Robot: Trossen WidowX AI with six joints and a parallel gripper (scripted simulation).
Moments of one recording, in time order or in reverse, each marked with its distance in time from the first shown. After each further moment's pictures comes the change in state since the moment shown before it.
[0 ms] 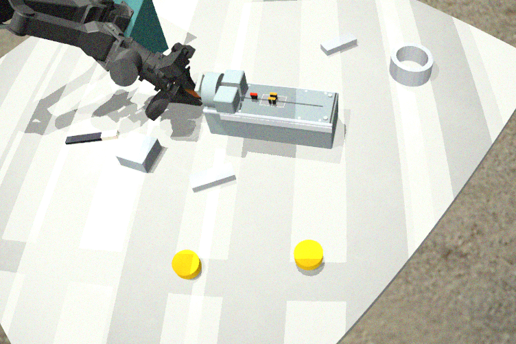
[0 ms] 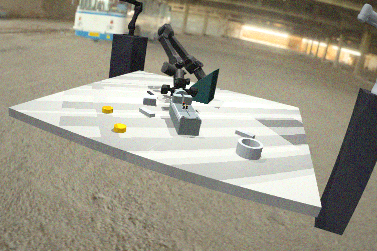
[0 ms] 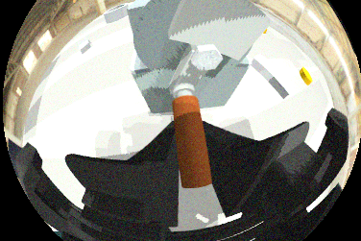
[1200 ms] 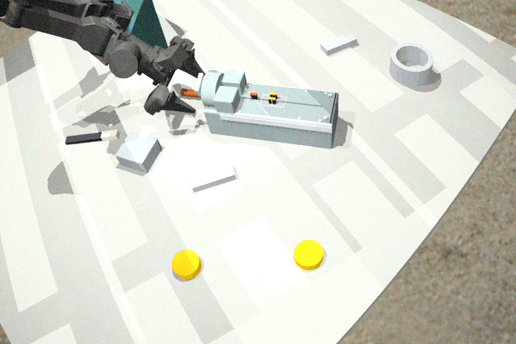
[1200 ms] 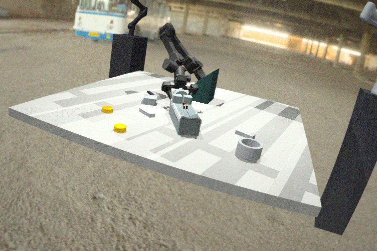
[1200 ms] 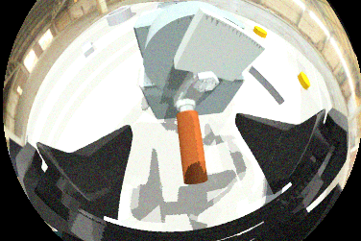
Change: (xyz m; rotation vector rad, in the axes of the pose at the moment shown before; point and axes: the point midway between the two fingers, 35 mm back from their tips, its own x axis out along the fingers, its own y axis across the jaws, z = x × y) arm -0.011 0.002 0.013 -0.004 0.001 0.009
